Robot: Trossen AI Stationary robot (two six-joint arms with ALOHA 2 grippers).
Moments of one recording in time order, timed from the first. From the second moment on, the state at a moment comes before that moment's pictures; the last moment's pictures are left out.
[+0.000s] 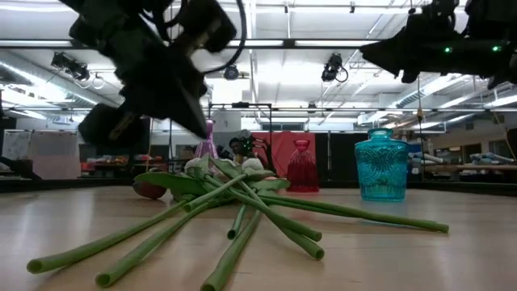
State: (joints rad) left arm -0.27 1.58 0.81 0.00 0.02 -1.60; right arm -0.29 0.78 0.11 0.94 0.16 -0.13
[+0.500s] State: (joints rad) left arm -0.27 1.62 0.81 -0.09 -0.09 -1.68; right arm -0.29 0.85 0.11 0.96 0.13 -0.14
